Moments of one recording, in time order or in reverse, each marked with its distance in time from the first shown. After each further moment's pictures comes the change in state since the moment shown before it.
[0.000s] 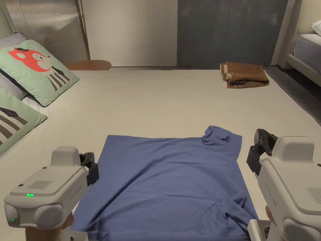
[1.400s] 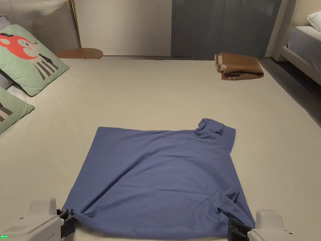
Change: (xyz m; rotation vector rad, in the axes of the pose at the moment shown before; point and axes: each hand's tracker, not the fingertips) left arm -0.039 -0.092 -0.018 -0.335 0.039 0.102; right arm 0.040 -0.168 0.000 -0.662 -0.016 0.005
